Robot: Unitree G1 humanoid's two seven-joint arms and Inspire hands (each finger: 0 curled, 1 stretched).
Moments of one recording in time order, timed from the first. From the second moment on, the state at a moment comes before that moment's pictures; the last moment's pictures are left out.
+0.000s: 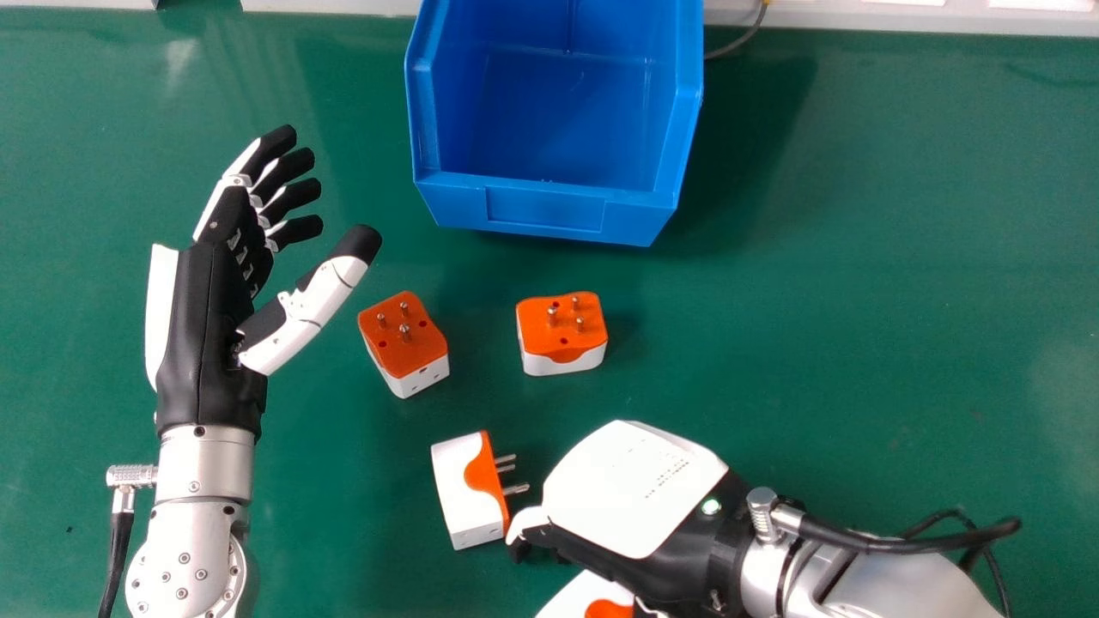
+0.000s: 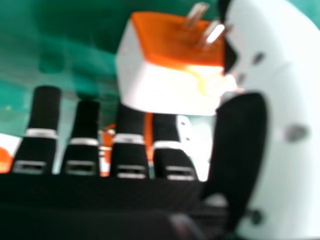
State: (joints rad) left arm -0.14 0.19 0.20 0.55 -0.04 -0.70 -0.06; right arm -0.01 -0.47 0.53 -0.35 -1.06 -0.18 0.61
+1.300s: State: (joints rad) left arm -0.14 0.19 0.20 0.53 -0.04 -0.68 -0.06; right arm -0.01 -0.48 0.56 -0.35 -1.06 -0.17 0.58
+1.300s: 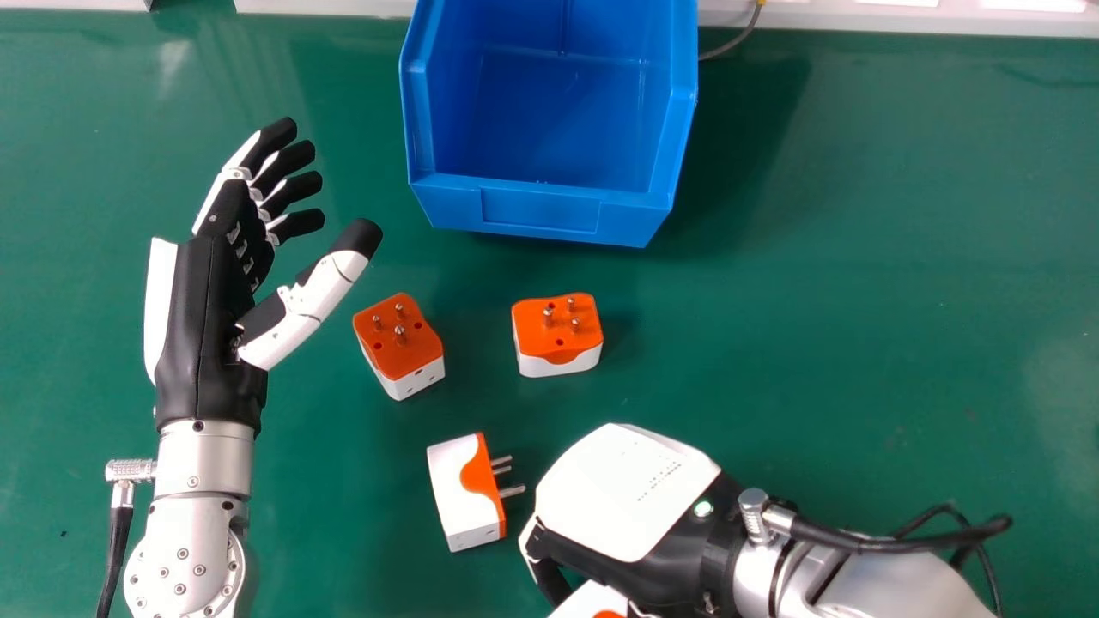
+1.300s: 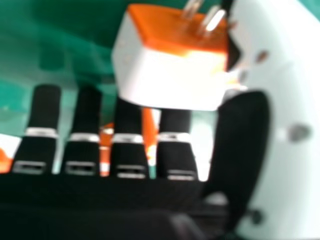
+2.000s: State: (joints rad) left arm -0.13 0.19 0.20 0.50 -0.04 -0.66 -0.06; right arm 0.01 -0.48 0.56 -0.31 -1.04 -0.21 0.49
